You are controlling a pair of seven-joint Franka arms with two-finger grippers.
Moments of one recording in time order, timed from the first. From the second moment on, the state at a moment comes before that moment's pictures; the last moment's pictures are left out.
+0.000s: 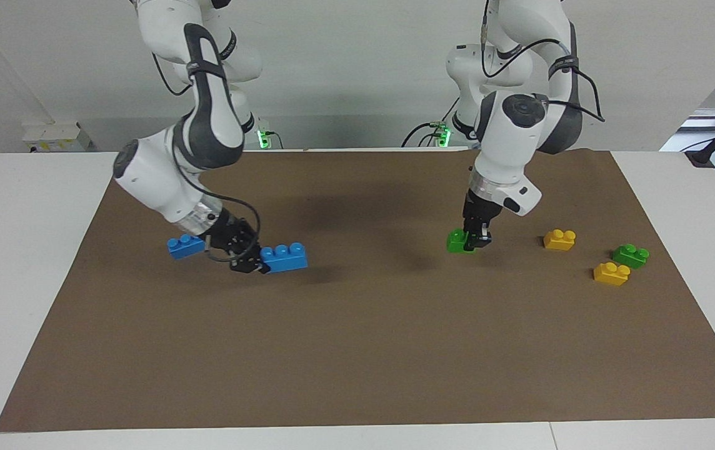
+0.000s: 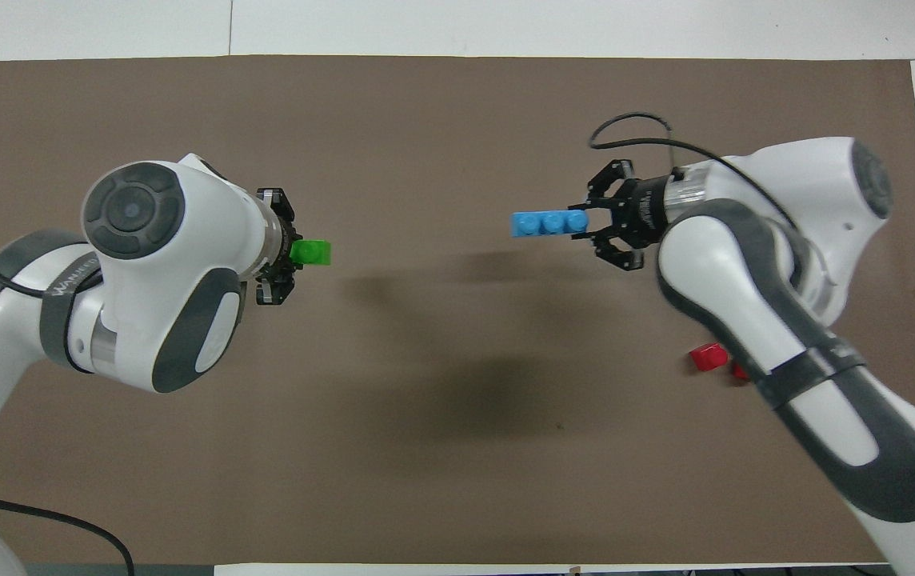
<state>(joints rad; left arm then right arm) -0.24 0.11 -0.08 -1.94 -0.01 2.16 -1.72 0.02 0.22 -0.01 -1.91 0.62 2.17 1.01</state>
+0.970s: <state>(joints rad) 0.05 0.21 -0.07 -1.97 -0.02 2.25 -1.09 -0.16 0.37 0.00 -1.95 0.59 2.14 0.85</state>
